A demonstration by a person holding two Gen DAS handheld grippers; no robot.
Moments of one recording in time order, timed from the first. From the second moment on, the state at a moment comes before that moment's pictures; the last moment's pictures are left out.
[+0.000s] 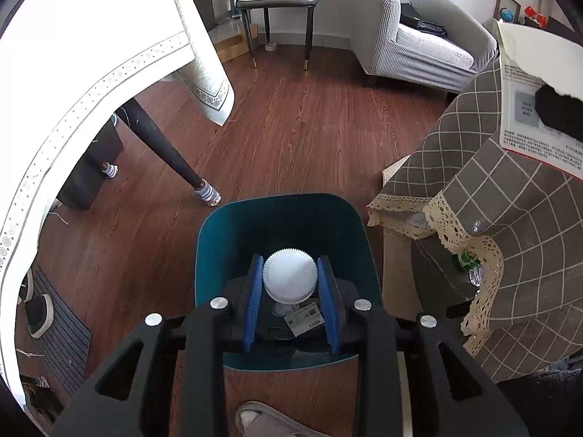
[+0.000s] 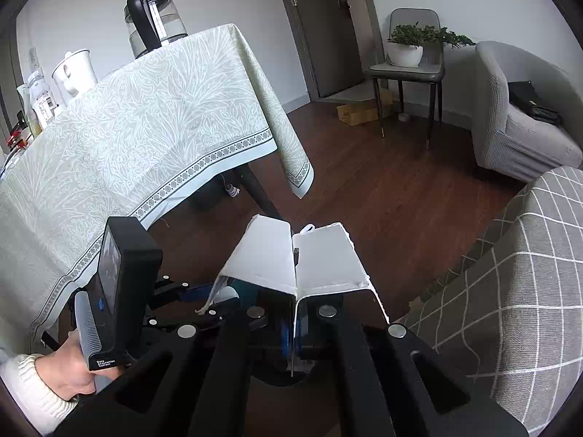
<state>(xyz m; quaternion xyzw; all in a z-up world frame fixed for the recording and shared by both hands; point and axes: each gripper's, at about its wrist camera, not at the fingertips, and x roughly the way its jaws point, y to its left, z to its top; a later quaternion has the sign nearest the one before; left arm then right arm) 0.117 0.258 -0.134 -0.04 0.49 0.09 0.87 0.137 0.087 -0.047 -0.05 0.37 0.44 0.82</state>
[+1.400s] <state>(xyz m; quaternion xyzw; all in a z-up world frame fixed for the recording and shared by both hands) 0.076 0.323 -0.050 -0.12 0.39 0.13 0.90 0.130 0.198 -0.164 -0.14 0.49 0.42 0.75</state>
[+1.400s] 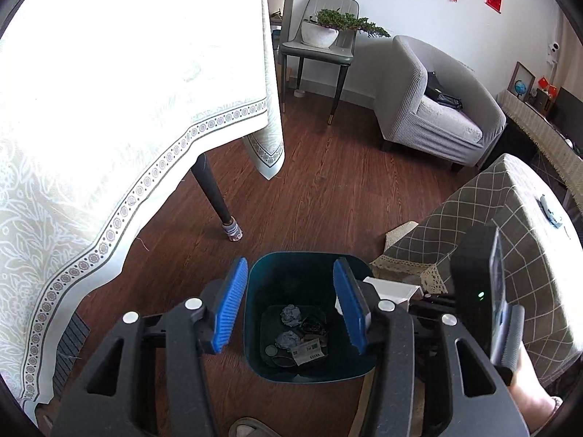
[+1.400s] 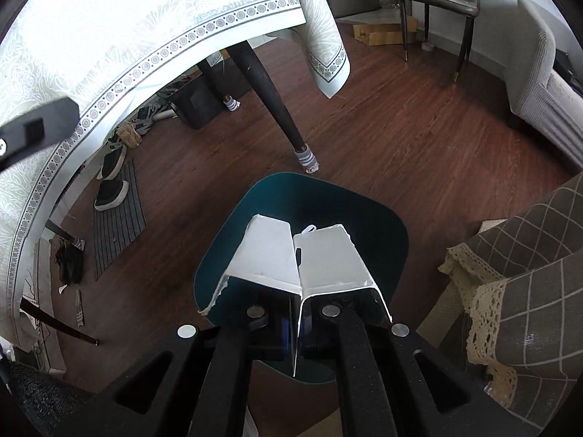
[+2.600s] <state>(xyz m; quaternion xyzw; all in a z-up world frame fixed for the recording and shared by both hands) 0.091 0.249 0.021 -0.10 0.31 0.09 0.94 0.111 0.129 -0.101 -0.14 0.43 0.46 0.77</state>
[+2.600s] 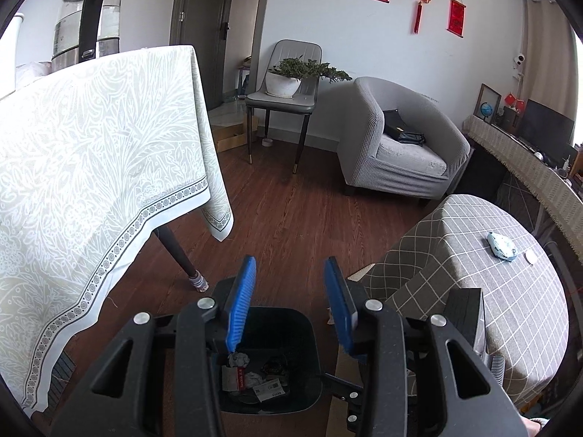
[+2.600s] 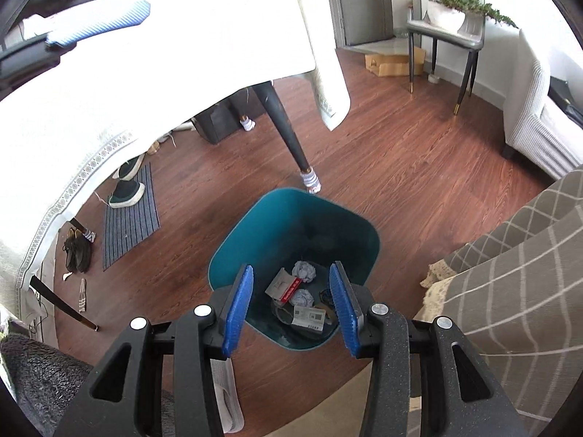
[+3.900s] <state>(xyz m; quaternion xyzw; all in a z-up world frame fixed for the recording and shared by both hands) 0.160 0.047 0.024 -0.04 0.31 -0.03 0.95 0.150 -0.127 -0.011 -0.03 0.33 0.34 0.88</state>
